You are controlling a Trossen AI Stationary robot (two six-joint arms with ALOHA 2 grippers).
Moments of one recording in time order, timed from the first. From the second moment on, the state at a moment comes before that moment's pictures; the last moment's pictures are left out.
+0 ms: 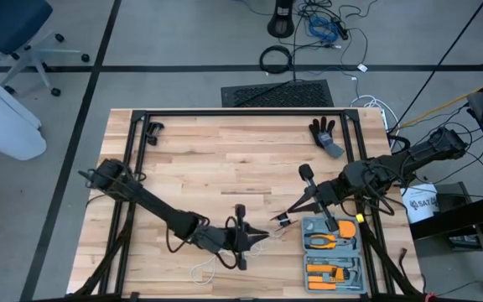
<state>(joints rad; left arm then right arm) -0.50 1.88 1.18 0.51 -0.56 0.25 0.37 0.96 0.81 0.02 -0.01 -0.06</state>
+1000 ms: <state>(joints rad) -0.48 1.83 1.18 0.42 -0.53 0.08 0.37 0.96 0.81 0.02 0.03 -0.05</state>
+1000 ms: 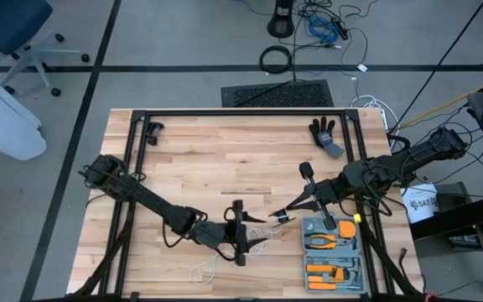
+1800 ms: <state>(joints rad) -0.46 1.87 1.18 0.49 -0.50 0.08 0.37 0.96 0.81 0.03 0.03 -0.05</state>
